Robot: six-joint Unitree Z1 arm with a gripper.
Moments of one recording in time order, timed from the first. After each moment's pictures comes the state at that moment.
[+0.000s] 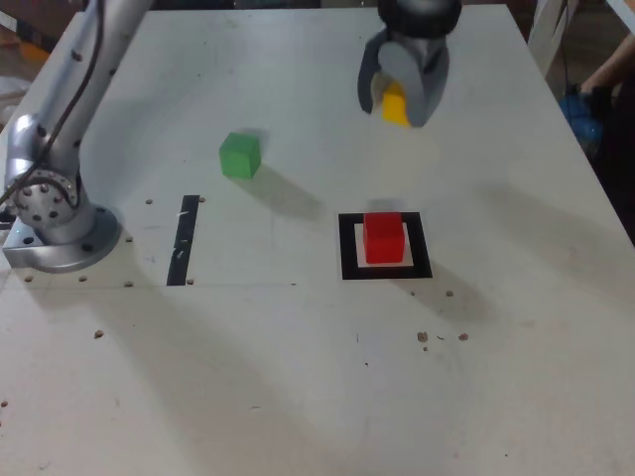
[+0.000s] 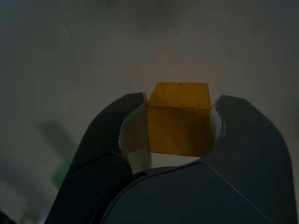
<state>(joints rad) 0.24 2.17 -1.93 1.39 0.24 0.71</state>
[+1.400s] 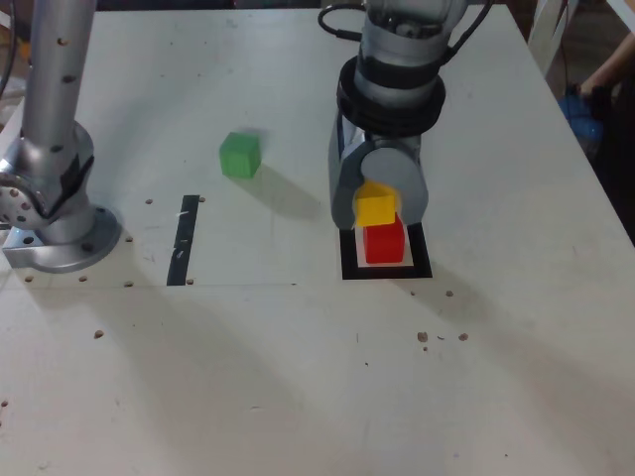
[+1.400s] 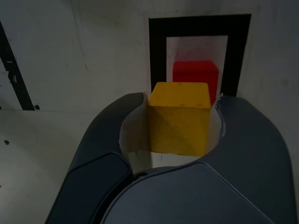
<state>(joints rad) -0.20 2.01 -1.62 1.30 0.09 -0.24</state>
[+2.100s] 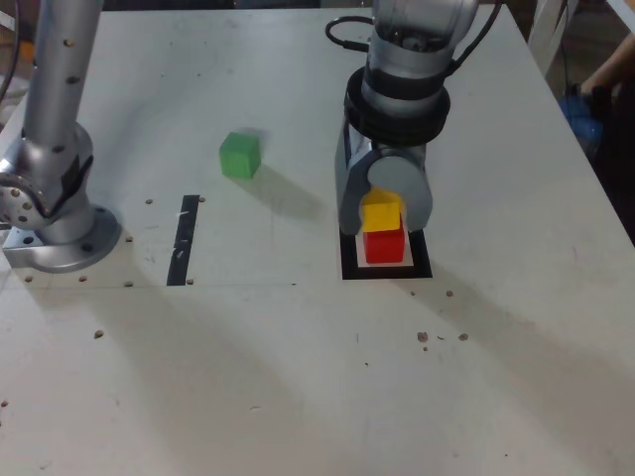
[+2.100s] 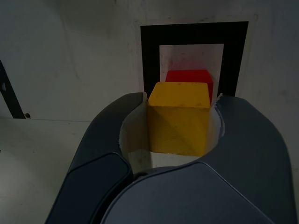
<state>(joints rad) -0.18 2.04 -1.62 1.27 0.09 -0.22</state>
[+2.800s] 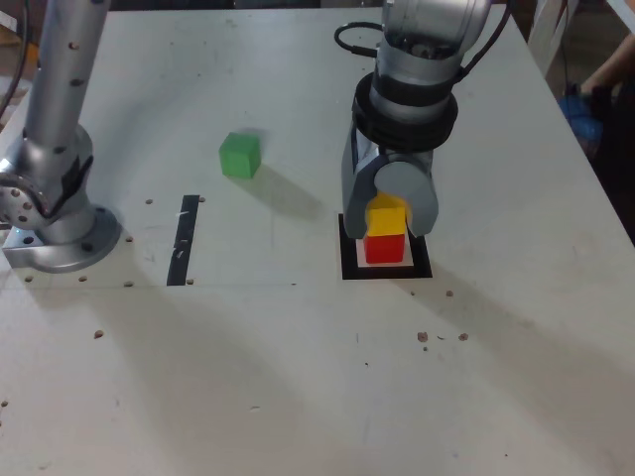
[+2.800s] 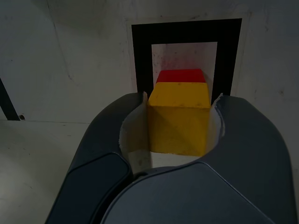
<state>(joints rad) -0.18 2.06 -1.64 1.27 0.09 -0.21</state>
